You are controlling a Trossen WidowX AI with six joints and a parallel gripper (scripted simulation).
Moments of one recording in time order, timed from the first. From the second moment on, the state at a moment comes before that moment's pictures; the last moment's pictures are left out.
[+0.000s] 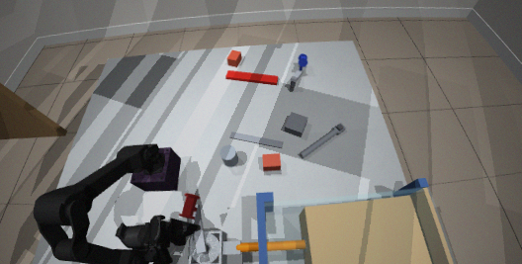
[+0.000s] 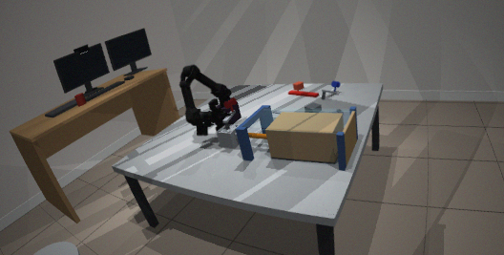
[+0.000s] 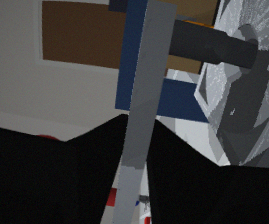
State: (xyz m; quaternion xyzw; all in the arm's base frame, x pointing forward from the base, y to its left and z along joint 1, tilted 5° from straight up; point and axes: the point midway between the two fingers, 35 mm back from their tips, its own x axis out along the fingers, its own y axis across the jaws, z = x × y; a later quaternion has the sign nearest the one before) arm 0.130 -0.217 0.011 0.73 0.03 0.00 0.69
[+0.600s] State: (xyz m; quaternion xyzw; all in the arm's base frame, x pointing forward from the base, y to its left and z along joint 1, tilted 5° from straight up) arm 0.130 -0.217 0.009 0.73 0.03 0.00 0.69
